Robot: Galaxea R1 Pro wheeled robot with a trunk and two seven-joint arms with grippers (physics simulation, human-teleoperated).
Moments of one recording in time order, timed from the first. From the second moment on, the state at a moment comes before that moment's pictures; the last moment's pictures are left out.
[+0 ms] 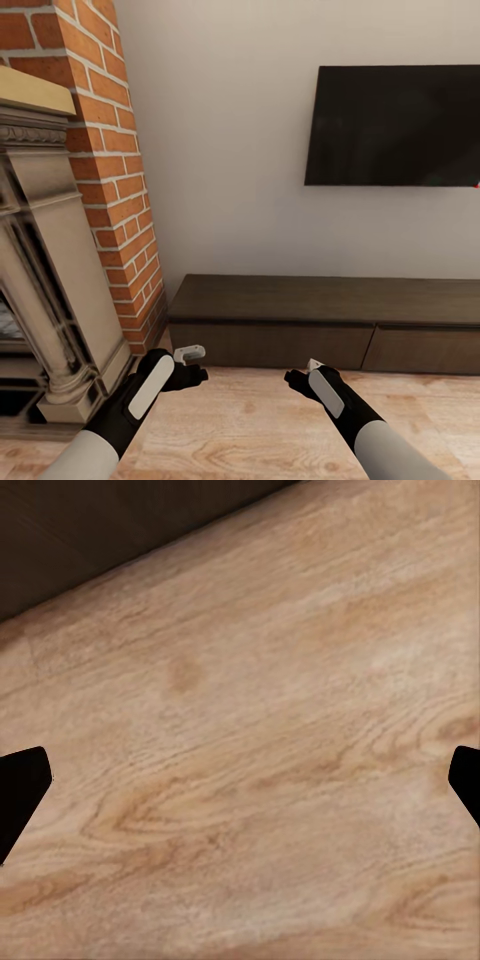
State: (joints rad) left arm -0.55 0.04 -0.34 -1.03 0.84 0.91 0.50; right arm -0.63 -0.01 0.30 -0.60 -0.84 0.48 -0.40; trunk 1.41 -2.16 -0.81
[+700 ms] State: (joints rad) left arm -0.55 0.03 -0.31 -1.04 0.85 0.91 0.50; right arm -0.63 -0.01 0.30 -0.61 -0.84 0.48 -0.40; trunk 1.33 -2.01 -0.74
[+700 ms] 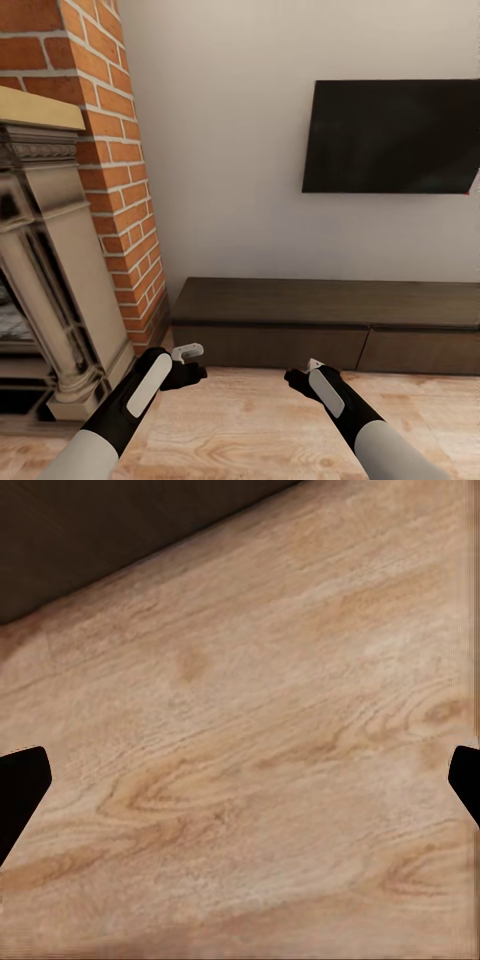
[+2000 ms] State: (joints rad) left arm -0.55 0.03 -0.31 -1.04 0.85 0.91 0.50; right arm -0.63 -0.01 0.29 -0.60 -0.85 0.49 -0.40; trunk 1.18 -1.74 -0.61
